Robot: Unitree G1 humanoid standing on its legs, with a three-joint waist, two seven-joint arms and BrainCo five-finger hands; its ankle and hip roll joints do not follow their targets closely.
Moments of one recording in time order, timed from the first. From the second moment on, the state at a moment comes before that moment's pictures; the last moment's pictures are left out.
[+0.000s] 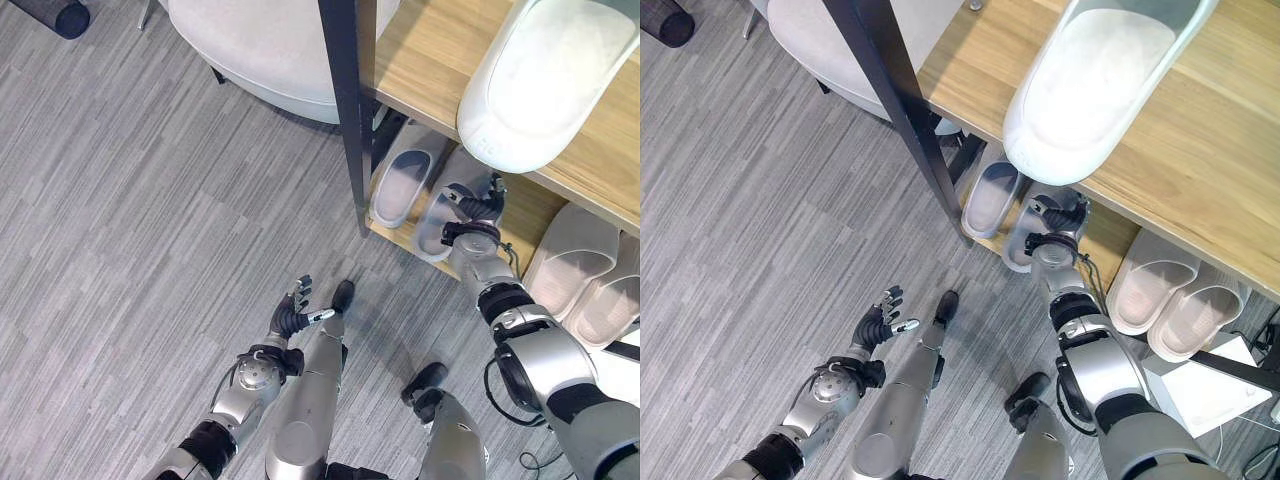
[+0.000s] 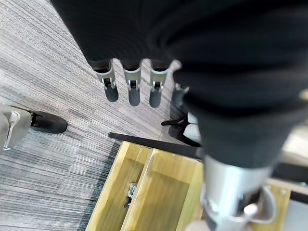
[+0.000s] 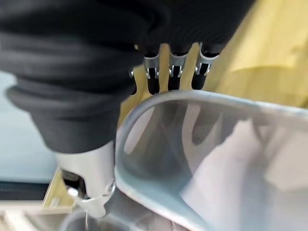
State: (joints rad) left arm -0.17 0.35 -0.55 0.43 -0.49 -0.25 0.21; right arm -0.93 -0.25 0.19 1.04 0.36 -0.13 -0.64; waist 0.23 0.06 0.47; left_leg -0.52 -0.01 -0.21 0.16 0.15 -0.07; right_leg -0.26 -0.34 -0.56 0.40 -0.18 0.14
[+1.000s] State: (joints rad) left arm -0.07 0.34 -0.50 0.45 -0.48 -0.22 0.20; right arm -0.45 -0.24 0.18 0.69 0.29 -0.12 -0.58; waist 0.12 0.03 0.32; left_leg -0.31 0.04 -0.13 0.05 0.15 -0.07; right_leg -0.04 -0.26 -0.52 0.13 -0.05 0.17
